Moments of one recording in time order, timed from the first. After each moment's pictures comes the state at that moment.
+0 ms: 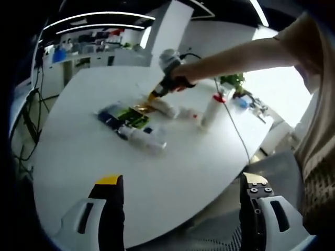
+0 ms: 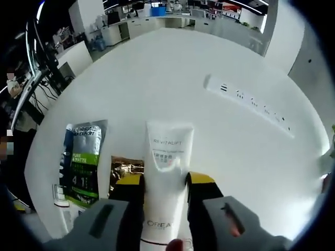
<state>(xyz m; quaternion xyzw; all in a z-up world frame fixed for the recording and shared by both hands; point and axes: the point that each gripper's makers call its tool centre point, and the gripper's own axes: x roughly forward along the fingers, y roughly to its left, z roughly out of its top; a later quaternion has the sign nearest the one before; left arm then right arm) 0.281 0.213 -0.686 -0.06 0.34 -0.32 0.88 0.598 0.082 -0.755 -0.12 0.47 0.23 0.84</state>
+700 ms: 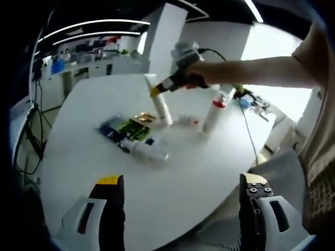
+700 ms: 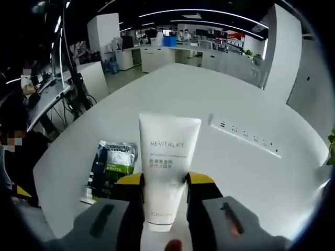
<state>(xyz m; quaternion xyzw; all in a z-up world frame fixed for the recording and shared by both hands) 0.296 0.205 -0.670 -0.02 0.31 -0.33 0.89 0.568 0.100 -0.681 -0.11 0.35 0.27 0.89</state>
